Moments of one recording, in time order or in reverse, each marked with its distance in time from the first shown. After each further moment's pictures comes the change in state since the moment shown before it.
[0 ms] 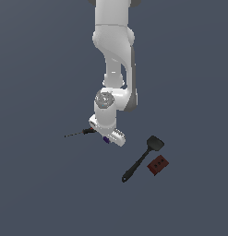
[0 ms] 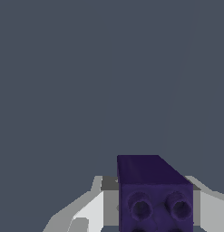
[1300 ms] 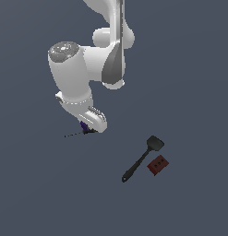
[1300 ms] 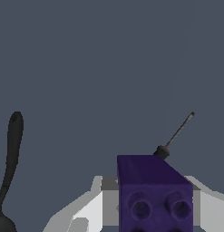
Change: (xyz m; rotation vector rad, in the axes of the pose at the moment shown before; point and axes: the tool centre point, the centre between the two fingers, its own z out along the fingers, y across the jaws) arm 0.075 0.044 -0.181 0.001 0.001 0.002
